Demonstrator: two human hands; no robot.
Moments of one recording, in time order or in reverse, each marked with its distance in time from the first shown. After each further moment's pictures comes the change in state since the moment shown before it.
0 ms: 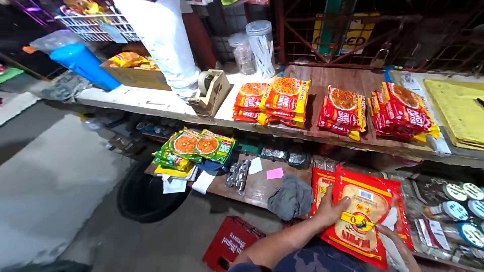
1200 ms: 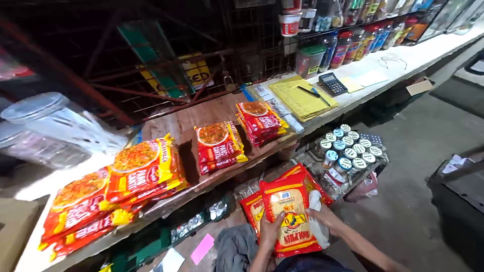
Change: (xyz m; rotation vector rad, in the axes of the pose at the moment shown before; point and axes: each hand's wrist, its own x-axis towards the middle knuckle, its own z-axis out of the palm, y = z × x) left_hand 0.045 -0.037 0.032 0.001 0.003 -0.106; right_hand 0.053 0.042 -0.060 -0.093 0.142 -0.004
